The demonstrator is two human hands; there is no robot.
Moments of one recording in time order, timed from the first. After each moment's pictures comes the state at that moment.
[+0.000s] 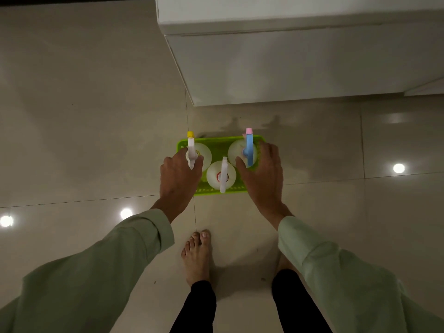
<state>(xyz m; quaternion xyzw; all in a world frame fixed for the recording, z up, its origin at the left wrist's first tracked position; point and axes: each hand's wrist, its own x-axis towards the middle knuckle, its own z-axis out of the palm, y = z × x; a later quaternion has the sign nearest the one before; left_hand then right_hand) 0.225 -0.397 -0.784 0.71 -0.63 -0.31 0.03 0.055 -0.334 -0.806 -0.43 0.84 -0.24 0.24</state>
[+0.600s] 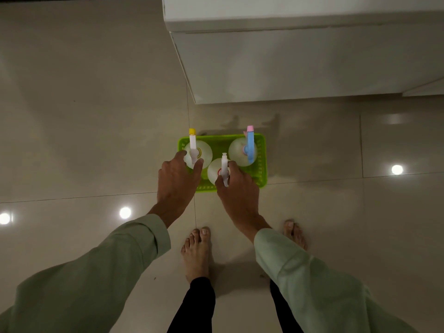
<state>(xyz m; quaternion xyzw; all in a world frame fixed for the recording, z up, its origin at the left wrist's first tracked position) 0.234 -0.385 -0.778 0.71 -0.64 -0.31 0.04 0.115 -0.315 -0.803 -0.49 0.82 -0.16 0.25</state>
